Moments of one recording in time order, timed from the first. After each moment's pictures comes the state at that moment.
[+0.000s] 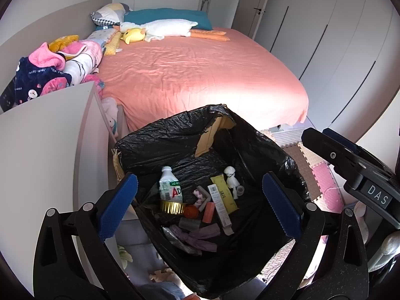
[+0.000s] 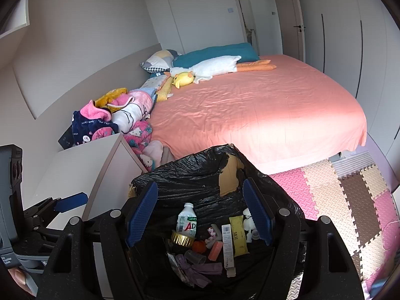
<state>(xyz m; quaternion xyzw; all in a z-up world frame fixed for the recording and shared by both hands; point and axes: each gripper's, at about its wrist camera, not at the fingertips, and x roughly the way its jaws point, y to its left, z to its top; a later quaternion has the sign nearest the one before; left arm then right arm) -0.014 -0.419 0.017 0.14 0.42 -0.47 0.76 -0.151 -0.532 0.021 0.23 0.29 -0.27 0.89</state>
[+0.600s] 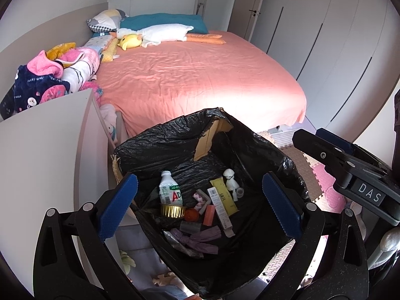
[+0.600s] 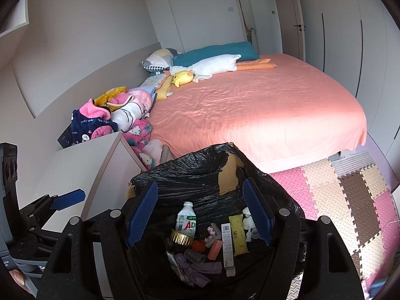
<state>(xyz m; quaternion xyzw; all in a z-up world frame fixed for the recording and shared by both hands) -0.020 -0.419 0.020 0.15 0.40 -0.48 0.77 -0.152 -0.530 0.014 0.23 0.29 -0.27 0.89</state>
